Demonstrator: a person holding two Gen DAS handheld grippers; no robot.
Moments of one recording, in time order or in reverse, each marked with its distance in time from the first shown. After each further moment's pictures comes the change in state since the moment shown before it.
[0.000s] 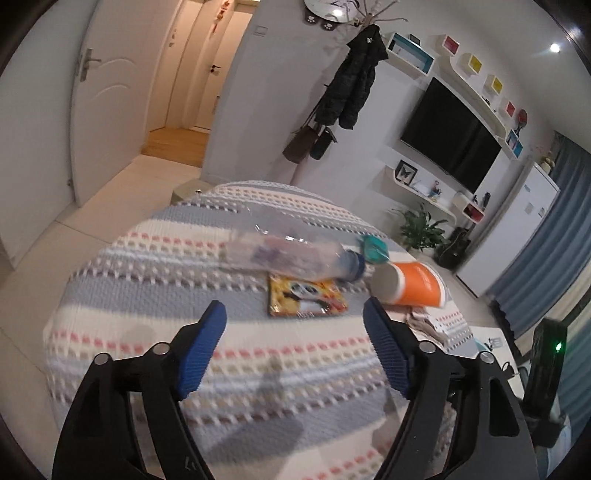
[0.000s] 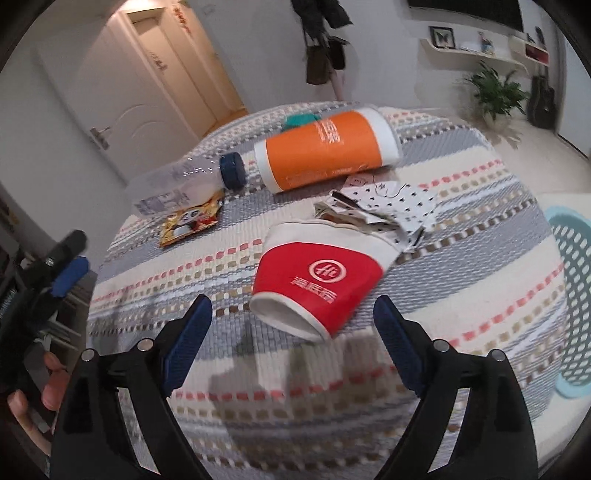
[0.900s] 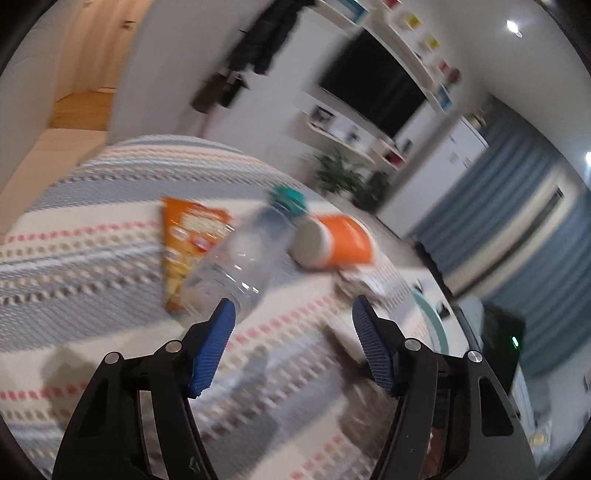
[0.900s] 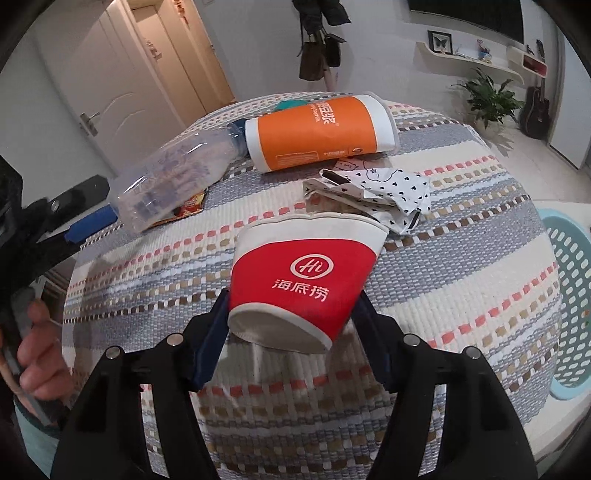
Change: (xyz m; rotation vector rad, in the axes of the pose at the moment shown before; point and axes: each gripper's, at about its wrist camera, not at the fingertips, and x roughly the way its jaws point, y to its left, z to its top) left arm 0.049 -0.038 -0.012 0.127 0.233 -0.367; right arm 0.002 -0.011 -0.007 -0.074 0.004 -0.020
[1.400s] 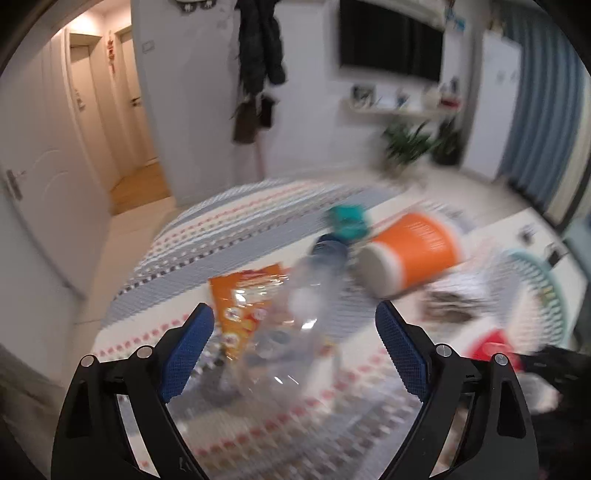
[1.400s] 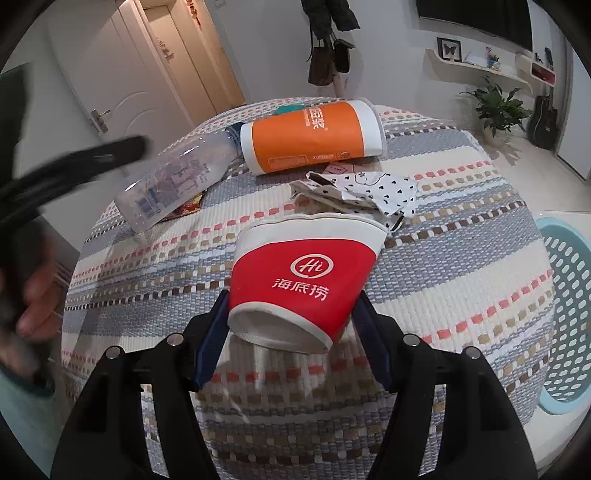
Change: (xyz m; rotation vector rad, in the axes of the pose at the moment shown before) left arm 0.056 -0.032 0.044 0.313 0.047 0.509; right arm -0.005 -0.015 -0.001 -0.027 -0.008 0.033
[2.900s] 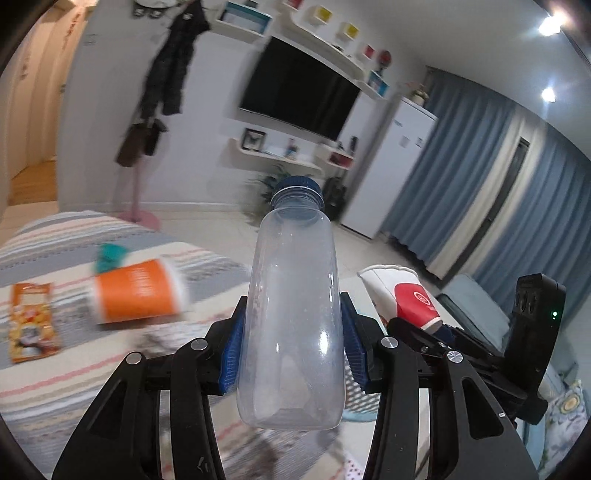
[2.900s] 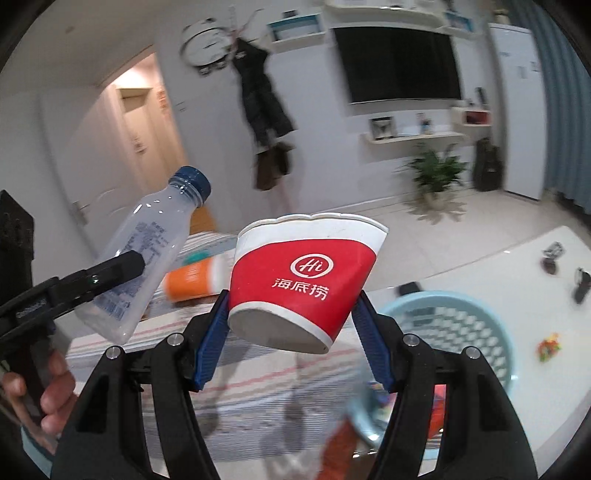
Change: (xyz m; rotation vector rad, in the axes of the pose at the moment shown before) left arm -0.064 -0.188 0.013 -0.111 -0.207 -0.534; right arm -0.179 -0.159 -0.005 0.127 -0.408 -0.162
